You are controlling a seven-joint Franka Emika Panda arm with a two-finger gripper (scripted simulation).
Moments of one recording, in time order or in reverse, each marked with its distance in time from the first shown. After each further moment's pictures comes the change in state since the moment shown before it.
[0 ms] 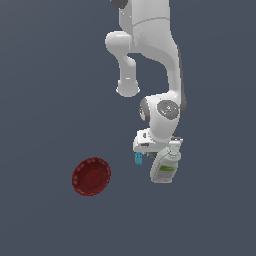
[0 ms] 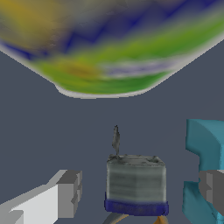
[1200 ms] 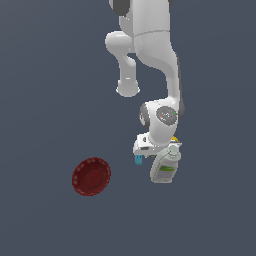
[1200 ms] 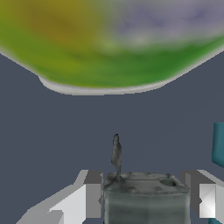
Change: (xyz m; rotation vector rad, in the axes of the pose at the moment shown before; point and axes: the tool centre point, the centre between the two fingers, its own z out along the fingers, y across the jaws) arm 0.001 -0.003 0.027 0.002 0.004 -0.002
